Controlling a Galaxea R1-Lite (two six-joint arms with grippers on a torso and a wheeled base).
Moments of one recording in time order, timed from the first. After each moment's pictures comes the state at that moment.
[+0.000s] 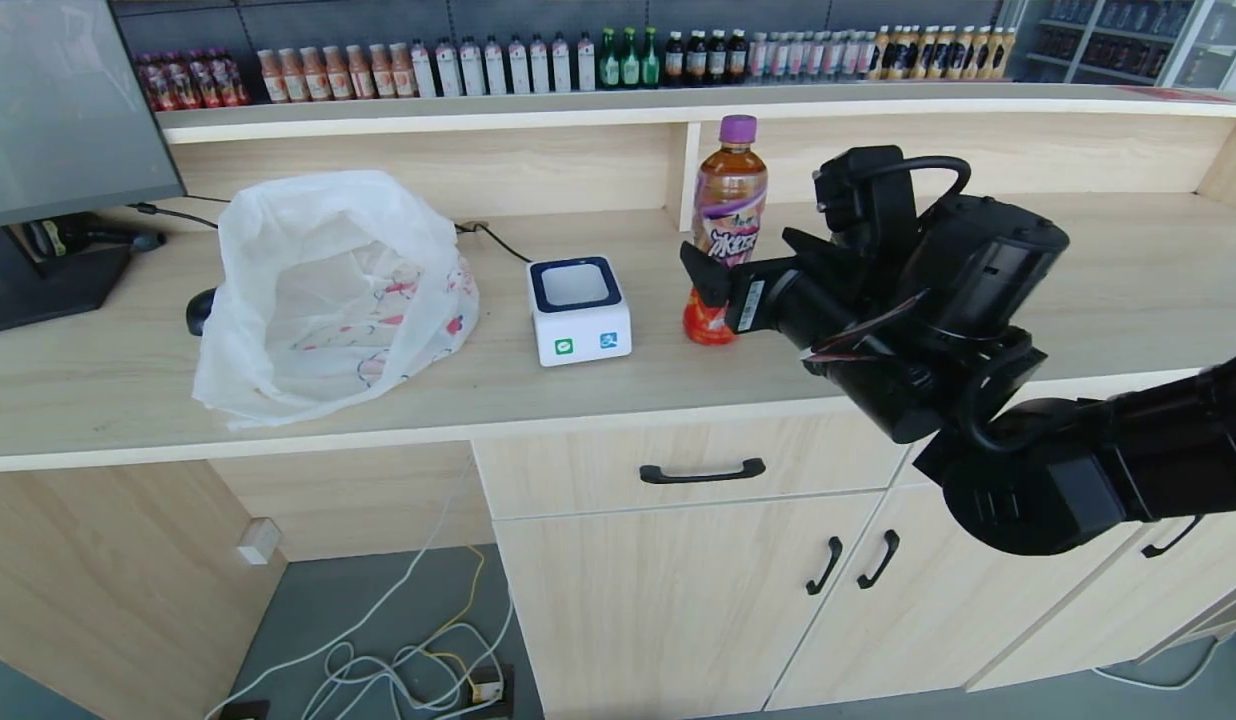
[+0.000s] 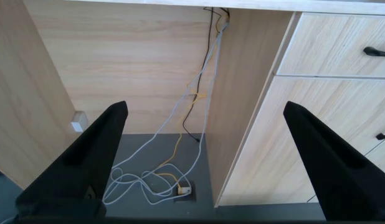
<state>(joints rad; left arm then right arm) 0.00 0.00 0.00 0.00 0.00 0.00 0.59 1.92 -1.12 -1.05 -0.22 -0.07</state>
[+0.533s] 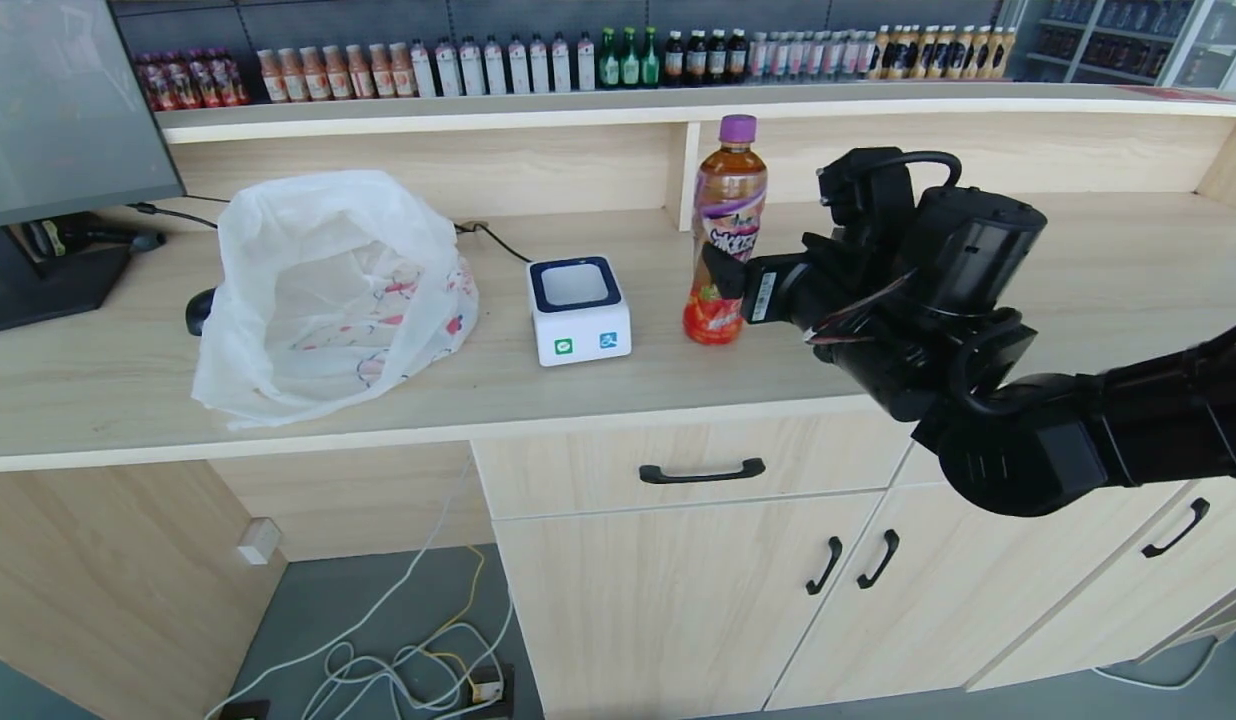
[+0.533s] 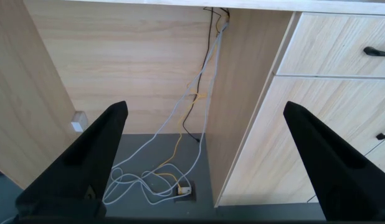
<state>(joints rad) 0.00 0.00 0.00 0.00 0.00 0.00 0.53 1.95 -1.19 -0.94 -0.25 -0.05</state>
